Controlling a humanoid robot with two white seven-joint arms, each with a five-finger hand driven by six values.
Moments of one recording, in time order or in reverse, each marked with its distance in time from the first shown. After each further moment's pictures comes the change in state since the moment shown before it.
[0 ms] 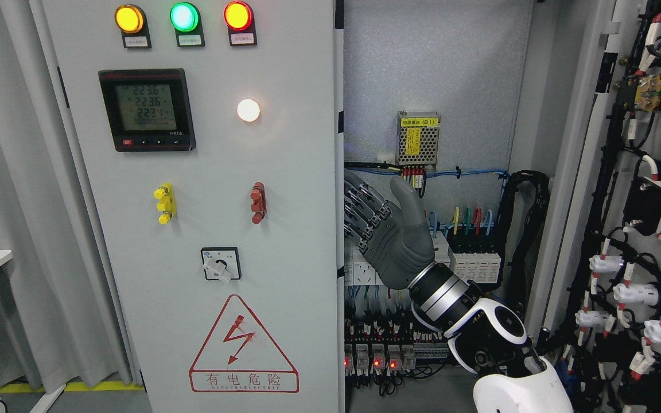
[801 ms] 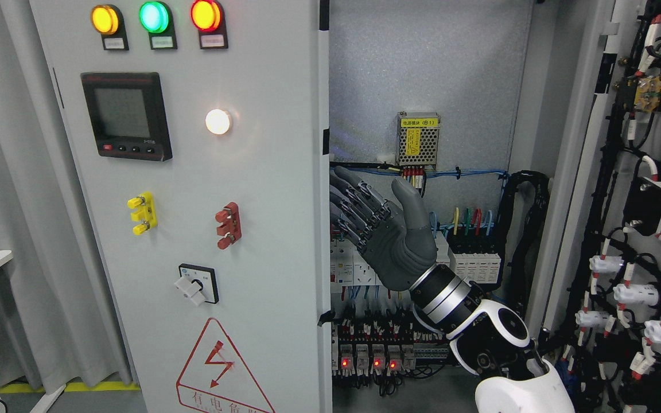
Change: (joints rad) left arm 0.000 -0.013 0.000 0.000 0.000 -0.003 -0.005; right arm 0.014 0.000 -0.003 -0.025 -0.001 -0.012 0.049
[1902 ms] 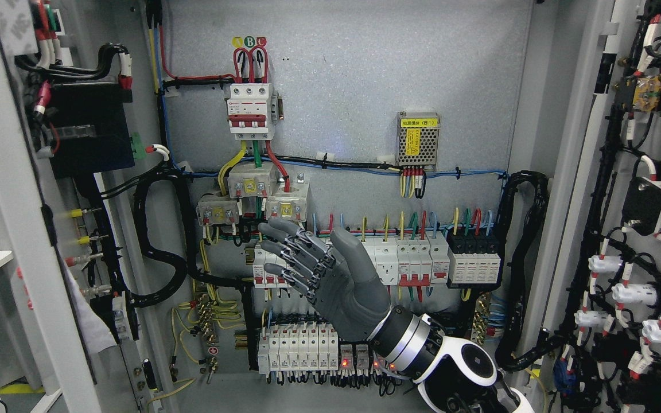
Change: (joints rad) left arm 0.000 -0.004 0.000 0.000 0.000 0.013 0.002; right arm 0.093 0.000 0.194 -0.140 0.007 0.004 0.111
